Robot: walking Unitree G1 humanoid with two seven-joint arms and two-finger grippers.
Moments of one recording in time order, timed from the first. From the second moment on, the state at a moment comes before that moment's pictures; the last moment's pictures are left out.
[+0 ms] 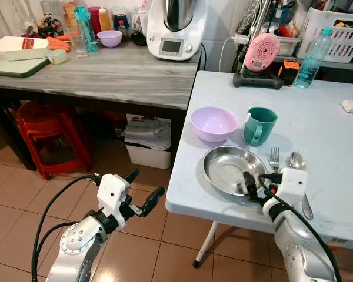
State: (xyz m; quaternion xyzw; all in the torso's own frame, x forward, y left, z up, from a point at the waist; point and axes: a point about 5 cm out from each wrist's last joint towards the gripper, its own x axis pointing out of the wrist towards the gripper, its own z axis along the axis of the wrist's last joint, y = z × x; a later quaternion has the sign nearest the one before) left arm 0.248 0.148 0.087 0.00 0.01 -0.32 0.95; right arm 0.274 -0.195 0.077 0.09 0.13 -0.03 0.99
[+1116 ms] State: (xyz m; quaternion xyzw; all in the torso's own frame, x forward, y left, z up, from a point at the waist) left arm 0.244 0.147 0.089 0.01 0.02 -0.36 0.93; right arm 0.288 -0.185 0.077 0.12 0.15 0.01 0.98
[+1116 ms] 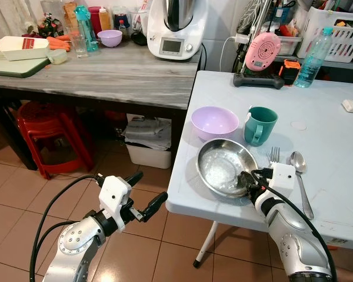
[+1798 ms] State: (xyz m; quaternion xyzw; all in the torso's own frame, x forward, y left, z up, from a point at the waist) left arm 0.245 0.144 0.088 -0.01 0.01 -0.36 0.93; right arm 0.291 -0.190 0.080 0.13 0.15 -0.03 0.98
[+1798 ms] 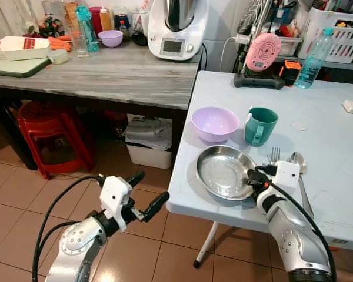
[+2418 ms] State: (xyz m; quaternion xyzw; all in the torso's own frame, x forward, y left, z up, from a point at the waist) left arm 0.250 0.147 0.094 0.04 -0.02 -0.38 0.93; right arm 0.292 -0.201 0.089 0.11 0.14 -0.07 0.98
